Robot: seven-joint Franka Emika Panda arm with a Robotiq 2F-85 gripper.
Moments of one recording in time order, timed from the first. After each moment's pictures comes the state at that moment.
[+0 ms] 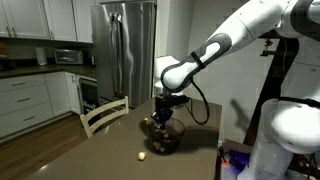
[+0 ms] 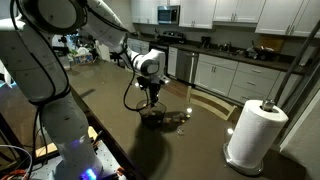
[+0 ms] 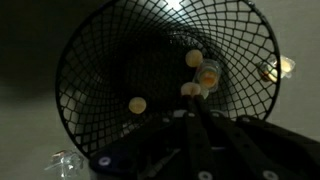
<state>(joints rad) 0.02 -0.08 0.03 -2.45 0.05 2.28 0.49</state>
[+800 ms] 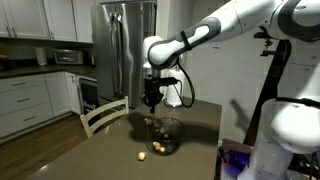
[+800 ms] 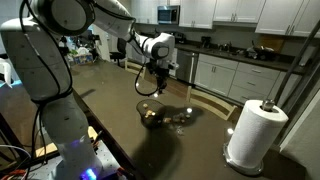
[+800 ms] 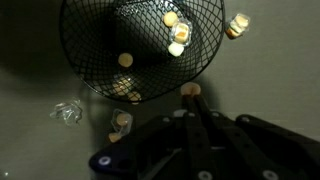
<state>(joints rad) 0.01 -0.01 0.01 -2.15 0.05 2.06 0.50</state>
